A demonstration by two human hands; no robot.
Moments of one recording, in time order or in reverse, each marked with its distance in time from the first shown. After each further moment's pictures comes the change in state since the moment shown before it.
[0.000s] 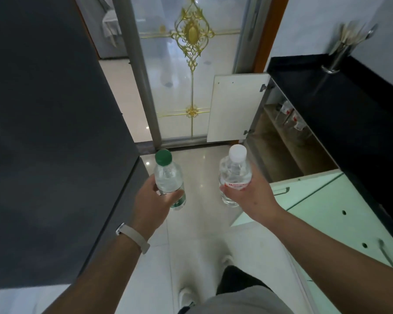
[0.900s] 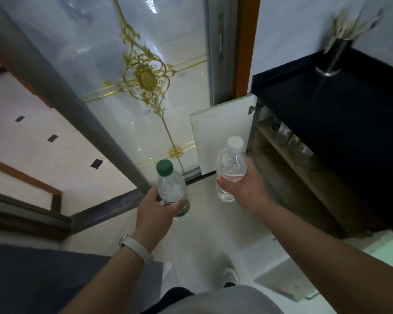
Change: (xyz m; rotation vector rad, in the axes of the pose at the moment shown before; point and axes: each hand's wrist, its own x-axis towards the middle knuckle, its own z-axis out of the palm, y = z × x) left_hand 0.341 0.122 0.121 0.091 -0.198 0.006; right_hand 0.363 -0.021 -0.047 0.253 0.221 0.075
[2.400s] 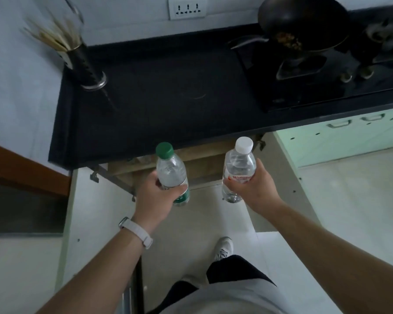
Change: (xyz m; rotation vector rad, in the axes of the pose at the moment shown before) left_hand 0.291 0.161 0.280 0.375 -1.265 0.532; right_hand 0.083 0.025 -0.061 0.159 1.195 0.660
